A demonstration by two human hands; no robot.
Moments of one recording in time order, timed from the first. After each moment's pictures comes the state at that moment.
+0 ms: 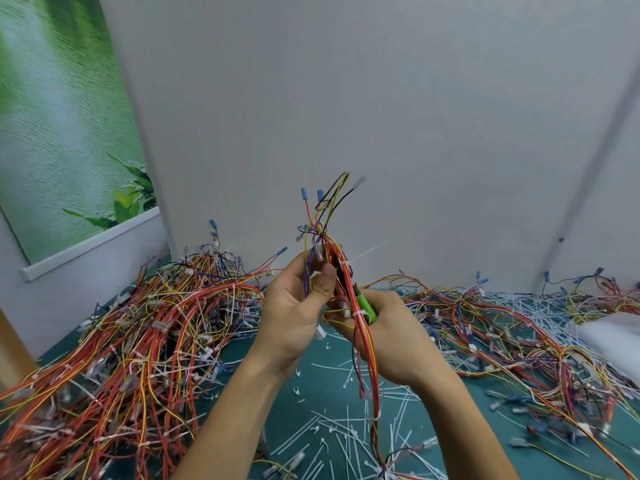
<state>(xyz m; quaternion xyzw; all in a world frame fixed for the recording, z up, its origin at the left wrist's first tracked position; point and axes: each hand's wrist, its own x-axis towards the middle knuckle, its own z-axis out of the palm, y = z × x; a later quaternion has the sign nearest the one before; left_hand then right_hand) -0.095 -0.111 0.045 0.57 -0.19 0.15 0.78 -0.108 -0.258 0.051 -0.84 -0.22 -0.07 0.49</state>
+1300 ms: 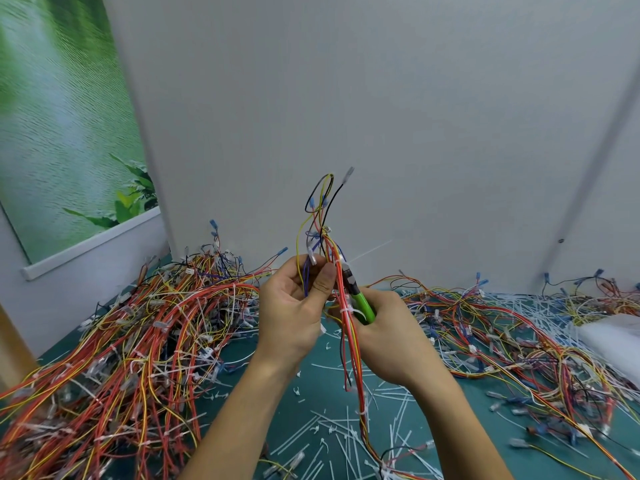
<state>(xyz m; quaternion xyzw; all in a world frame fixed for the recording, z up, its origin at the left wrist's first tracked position) -0.093 -0.115 0.041 0.57 -0.15 0.24 0.77 -0.104 -0.254 0.045 -0.86 -0.19 -0.10 0.47</state>
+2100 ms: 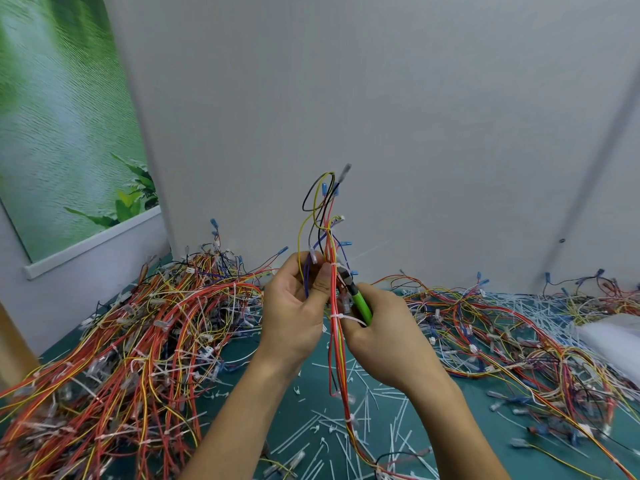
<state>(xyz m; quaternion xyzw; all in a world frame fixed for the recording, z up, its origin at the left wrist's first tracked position) -0.093 -0.116 0.039 0.57 -0.18 0.24 0.76 -0.108 -0.251 0.044 -0.87 -0.19 -0.15 0.44</state>
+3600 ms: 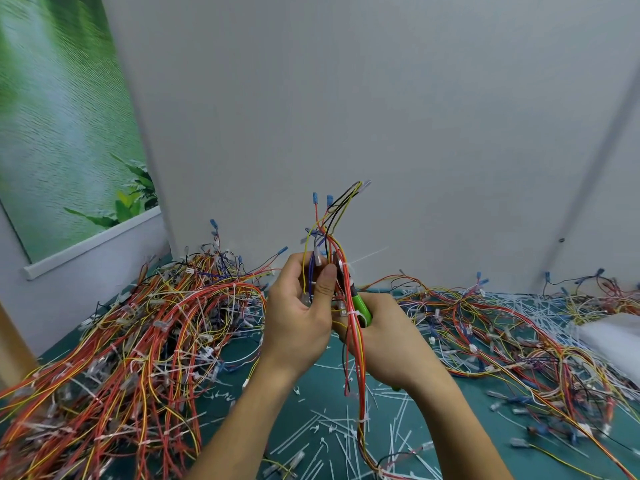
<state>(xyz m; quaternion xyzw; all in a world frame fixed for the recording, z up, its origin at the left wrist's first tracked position) -0.096 -0.116 0.038 0.68 -0.19 0.34 0.62 -0.107 -0.253 0.045 -0.86 -0.19 -0.08 0.47</state>
